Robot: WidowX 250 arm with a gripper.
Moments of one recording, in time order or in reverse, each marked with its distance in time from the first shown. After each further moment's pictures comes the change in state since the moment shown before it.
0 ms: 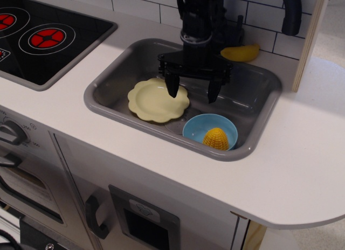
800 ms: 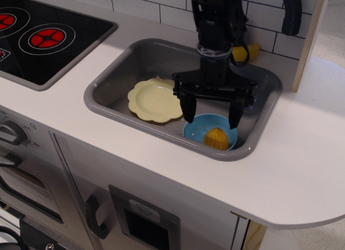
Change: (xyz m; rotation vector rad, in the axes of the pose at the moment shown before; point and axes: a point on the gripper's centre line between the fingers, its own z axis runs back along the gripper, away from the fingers) arm -0.057 -0.036 0.011 -0.047 0.138 -0.030
